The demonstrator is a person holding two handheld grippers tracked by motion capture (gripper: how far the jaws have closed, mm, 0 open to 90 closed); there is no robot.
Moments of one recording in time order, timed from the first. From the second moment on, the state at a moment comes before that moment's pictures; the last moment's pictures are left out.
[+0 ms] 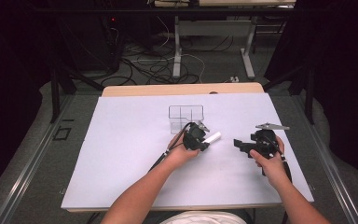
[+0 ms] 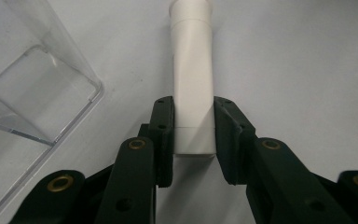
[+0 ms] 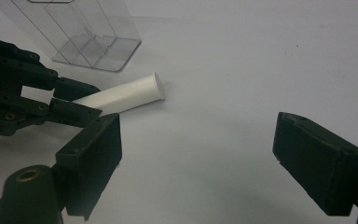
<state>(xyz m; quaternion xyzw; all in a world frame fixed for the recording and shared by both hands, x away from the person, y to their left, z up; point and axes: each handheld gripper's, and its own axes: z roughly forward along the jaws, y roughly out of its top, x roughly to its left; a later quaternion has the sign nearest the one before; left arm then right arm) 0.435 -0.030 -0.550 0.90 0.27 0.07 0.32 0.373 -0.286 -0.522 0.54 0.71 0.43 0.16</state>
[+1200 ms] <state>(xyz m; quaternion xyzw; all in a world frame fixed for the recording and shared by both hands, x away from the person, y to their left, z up) 0.396 0.030 -0.502 0.83 0.32 0.09 0.44 0.368 -0.267 -0.506 0.54 0.70 0.45 0.14</state>
